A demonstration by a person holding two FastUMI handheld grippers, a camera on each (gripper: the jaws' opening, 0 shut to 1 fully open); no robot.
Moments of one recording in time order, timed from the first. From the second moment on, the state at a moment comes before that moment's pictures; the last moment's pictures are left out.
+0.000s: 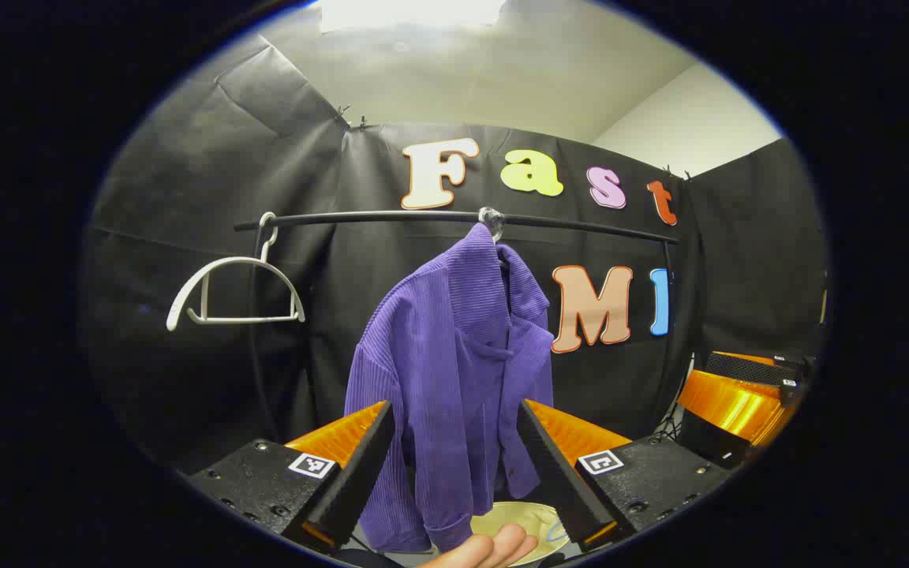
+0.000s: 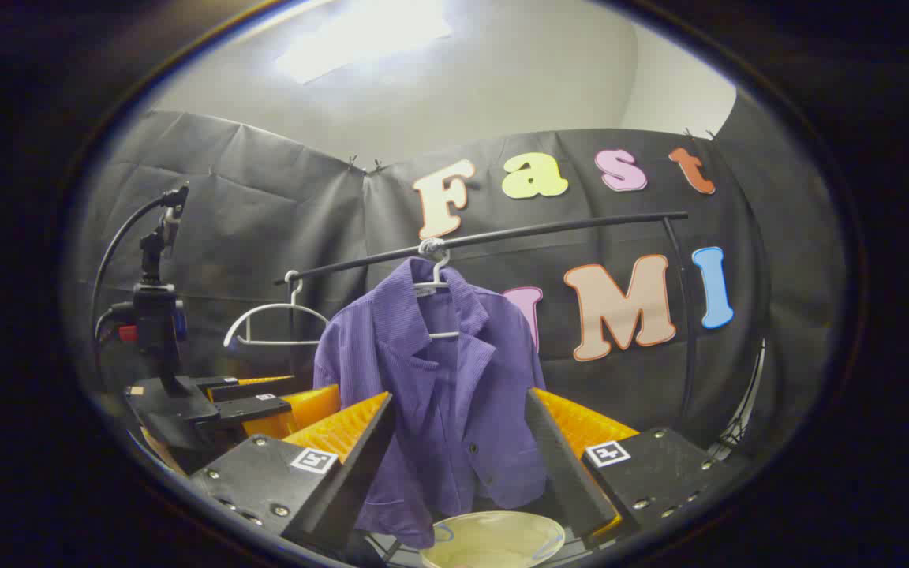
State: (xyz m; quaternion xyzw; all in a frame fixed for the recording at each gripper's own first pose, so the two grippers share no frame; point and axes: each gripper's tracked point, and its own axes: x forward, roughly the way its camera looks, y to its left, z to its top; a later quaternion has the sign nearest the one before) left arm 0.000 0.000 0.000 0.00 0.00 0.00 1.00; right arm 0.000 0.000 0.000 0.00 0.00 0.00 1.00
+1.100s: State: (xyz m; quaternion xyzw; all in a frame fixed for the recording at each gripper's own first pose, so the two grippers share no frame) left arm 0.080 0.004 -0.035 0.03 -0.03 0.11 0.99; right arm 0.137 -0.025 -0.087 0.02 0.06 0.04 1.00
